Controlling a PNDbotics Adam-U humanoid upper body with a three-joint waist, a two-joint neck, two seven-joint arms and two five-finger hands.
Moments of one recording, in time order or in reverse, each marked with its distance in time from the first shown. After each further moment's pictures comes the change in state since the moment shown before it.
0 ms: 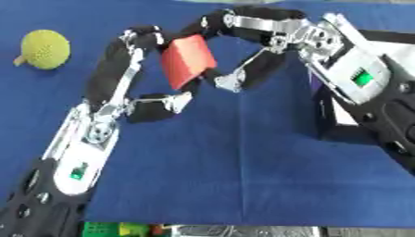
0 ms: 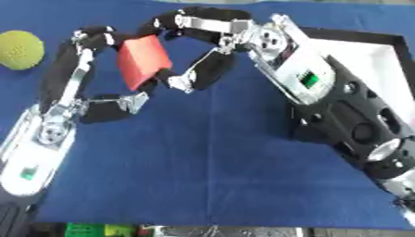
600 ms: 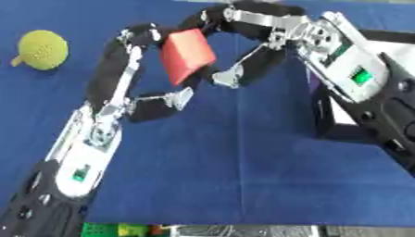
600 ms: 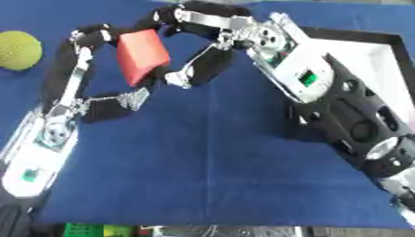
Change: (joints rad) left arm 0.000 -0.010 -0.016 0.009 0.039 0.076 0.047; right arm -0.001 0.001 -0.011 0.003 -0.047 0.022 -0.067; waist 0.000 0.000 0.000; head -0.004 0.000
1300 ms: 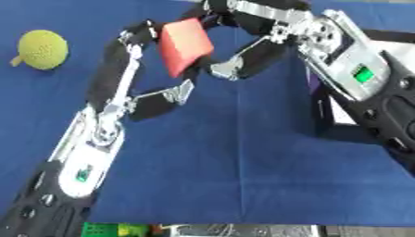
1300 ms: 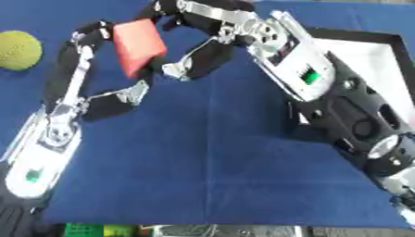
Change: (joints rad) left arm 0.000 -0.004 -0.001 0.009 -0.012 0.051 -0.013; right arm 0.001 0.000 -0.001 -0.003 -0.041 0.004 -0.053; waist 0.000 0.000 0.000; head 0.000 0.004
